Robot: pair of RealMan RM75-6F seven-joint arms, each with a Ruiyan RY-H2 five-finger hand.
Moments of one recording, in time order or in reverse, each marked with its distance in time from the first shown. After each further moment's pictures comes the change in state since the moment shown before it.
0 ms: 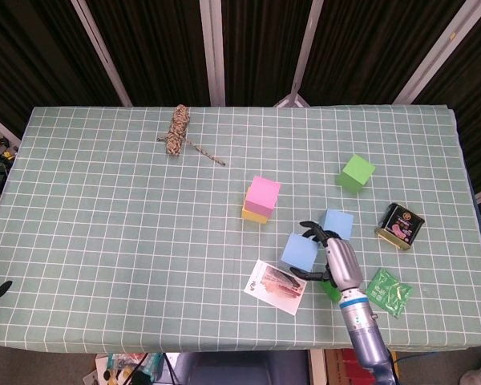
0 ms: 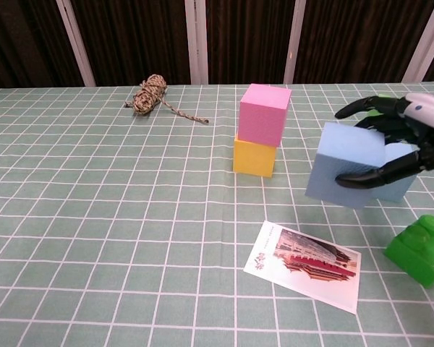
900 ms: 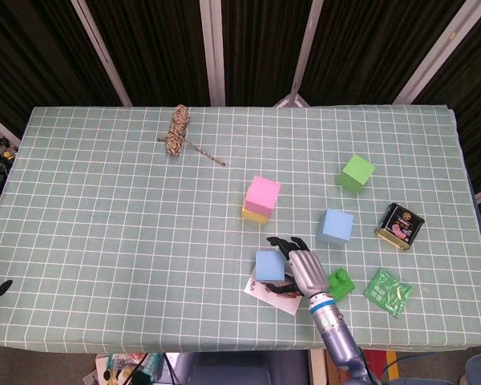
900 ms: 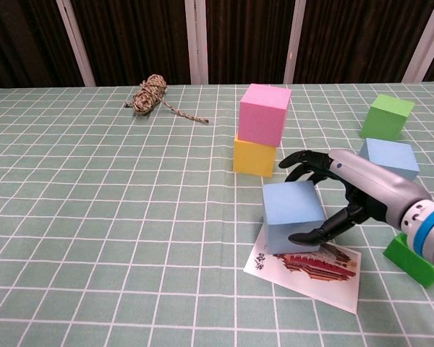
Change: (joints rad) left arm -0.005 0.002 0.000 -0.002 -0.003 -0.009 0.005; right arm 0.036 -0.134 0.000 0.110 0.007 -0.161 -0.172
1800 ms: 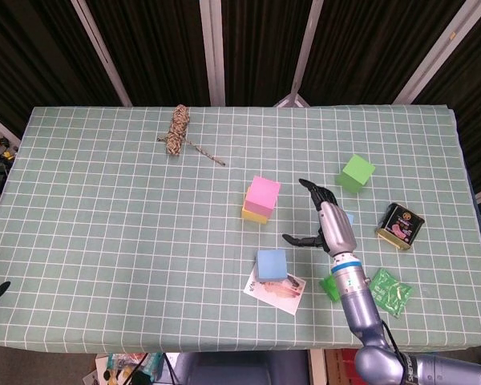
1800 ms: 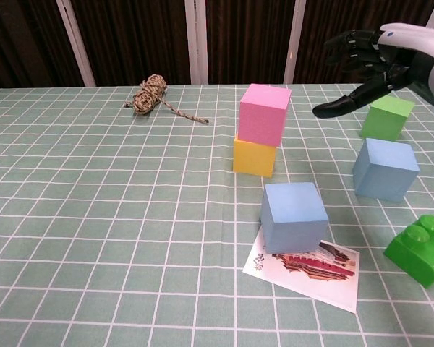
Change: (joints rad) left arm 0.006 0.006 -0.002 -0.023 -0.028 -0.005 0.017; right arm 0.080 0.210 0.317 -0.216 0.311 -0.009 0.005
